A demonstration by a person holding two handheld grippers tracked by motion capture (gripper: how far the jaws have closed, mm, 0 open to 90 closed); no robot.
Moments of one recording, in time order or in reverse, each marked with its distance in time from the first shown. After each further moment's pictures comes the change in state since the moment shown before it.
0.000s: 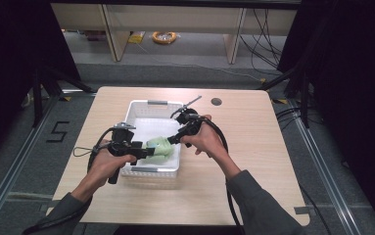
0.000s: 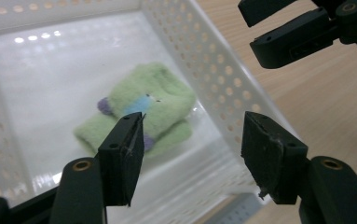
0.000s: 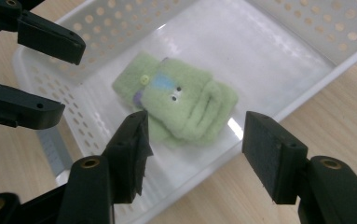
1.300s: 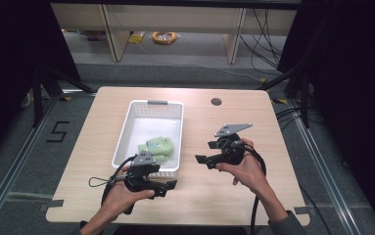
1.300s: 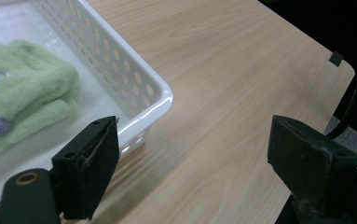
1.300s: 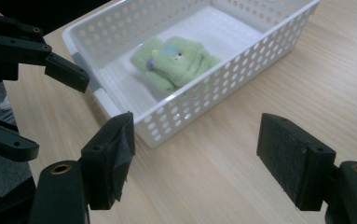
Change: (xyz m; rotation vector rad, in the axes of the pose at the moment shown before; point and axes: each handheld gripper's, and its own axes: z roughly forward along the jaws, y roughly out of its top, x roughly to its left) left arm -0.076 -0.055 0.012 -0.063 -0.137 0.145; right arm 0.002 -0.108 -0.073 -0.240 -0.014 -0.024
